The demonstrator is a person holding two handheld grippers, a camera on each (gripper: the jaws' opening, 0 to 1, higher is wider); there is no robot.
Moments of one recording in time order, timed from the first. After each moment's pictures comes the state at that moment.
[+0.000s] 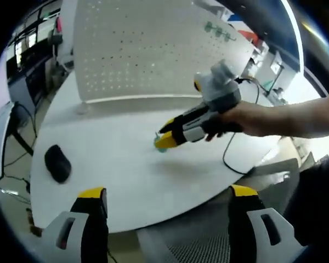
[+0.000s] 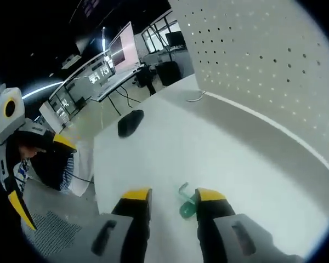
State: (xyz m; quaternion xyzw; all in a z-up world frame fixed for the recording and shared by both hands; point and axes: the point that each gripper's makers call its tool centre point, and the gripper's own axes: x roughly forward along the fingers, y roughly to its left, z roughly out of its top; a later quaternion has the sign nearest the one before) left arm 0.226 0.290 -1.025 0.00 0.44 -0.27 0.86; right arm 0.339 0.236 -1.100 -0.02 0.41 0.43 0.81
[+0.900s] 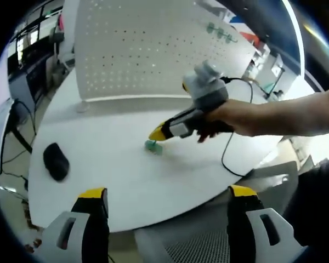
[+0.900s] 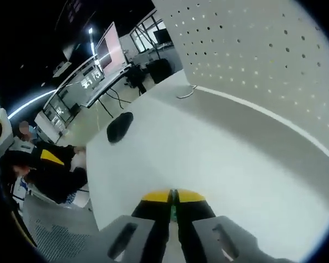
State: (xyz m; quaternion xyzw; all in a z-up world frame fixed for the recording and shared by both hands) left arm 0.223 0.284 -1.021 -0.01 0.44 -0.27 0.86; right arm 0.352 0.234 -1.105 0.01 0.43 0.40 0.81
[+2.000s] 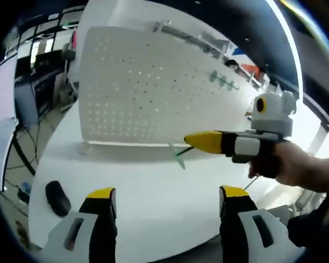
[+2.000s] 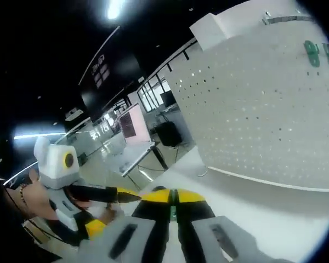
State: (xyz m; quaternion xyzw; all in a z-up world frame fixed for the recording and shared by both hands) left arm 0.286 0.248 -0.941 -0.08 0.32 -0.27 0.91; right arm 0.325 0.211 -0.901 0.15 0.21 0.40 0.88
